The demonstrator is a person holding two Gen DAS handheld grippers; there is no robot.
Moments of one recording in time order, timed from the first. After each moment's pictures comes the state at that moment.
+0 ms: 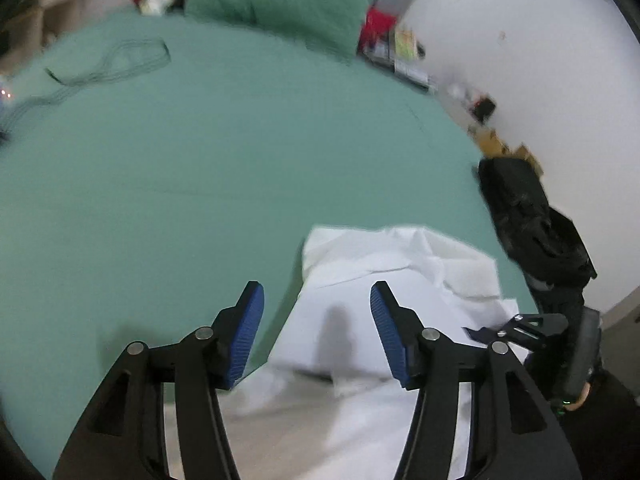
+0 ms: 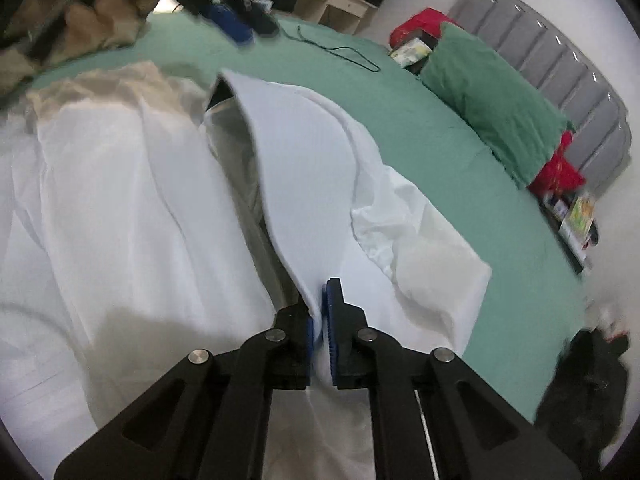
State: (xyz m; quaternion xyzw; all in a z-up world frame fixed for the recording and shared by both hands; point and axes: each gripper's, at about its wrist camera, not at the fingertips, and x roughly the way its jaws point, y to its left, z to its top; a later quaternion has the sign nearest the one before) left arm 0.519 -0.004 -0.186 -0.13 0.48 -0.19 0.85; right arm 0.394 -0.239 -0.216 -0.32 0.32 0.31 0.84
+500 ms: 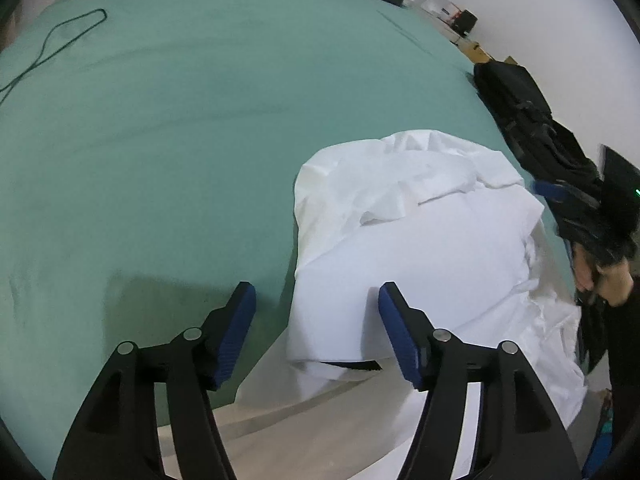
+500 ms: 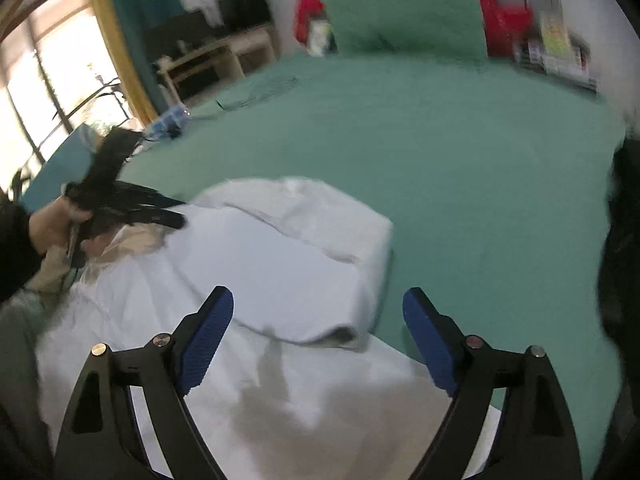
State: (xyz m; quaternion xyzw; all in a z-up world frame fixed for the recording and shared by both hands) left arm 0.518 -0.028 -0.227 -0.04 0.55 -0.25 0.80; right arm 0.469 -0.353 -0.185 0.01 0.43 0.31 0.85
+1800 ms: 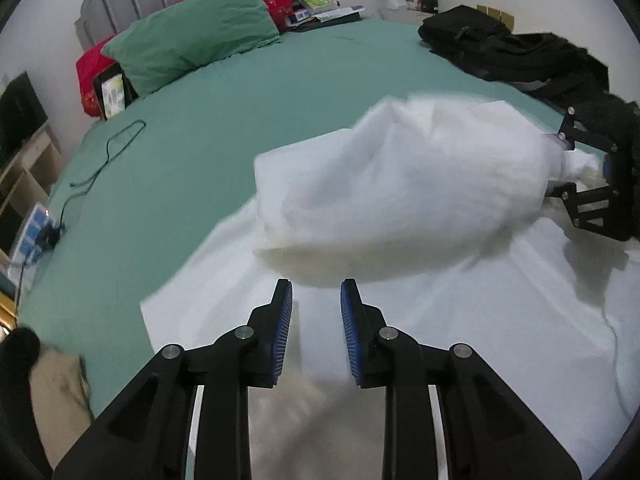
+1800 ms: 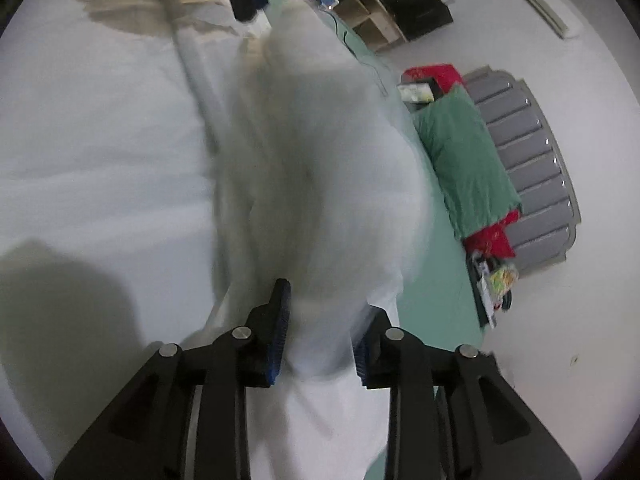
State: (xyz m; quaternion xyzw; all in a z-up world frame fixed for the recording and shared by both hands) left arm 0.307 -0.056 -0.181 0.17 0.42 -0.18 0.87; right arm 0.260 -0.225 -0.242 -0.53 0.21 0.22 0.79
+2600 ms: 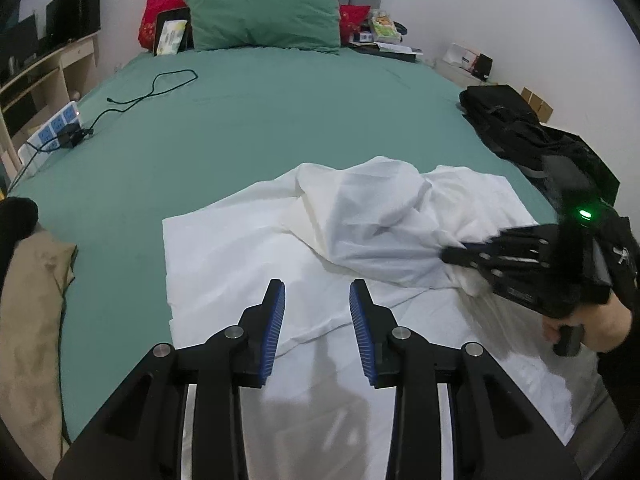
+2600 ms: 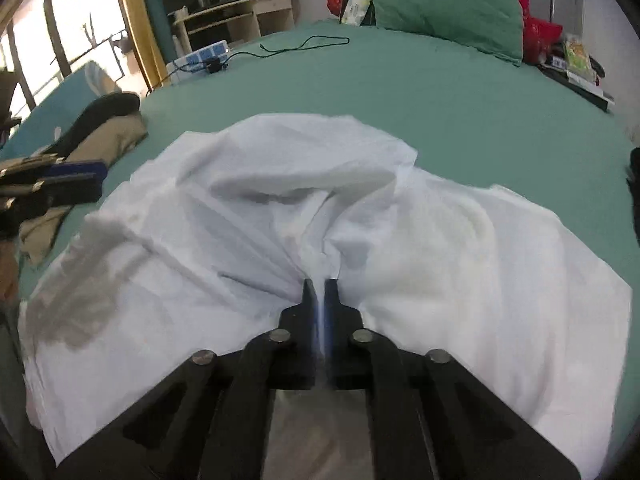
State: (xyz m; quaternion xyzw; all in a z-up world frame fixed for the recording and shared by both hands) left arm 0.282 -0.017 -0.158 0.00 0.43 -0.14 0.89; right arm 0.319 -0.174 -0.227 -0.07 0.42 0.29 0.85
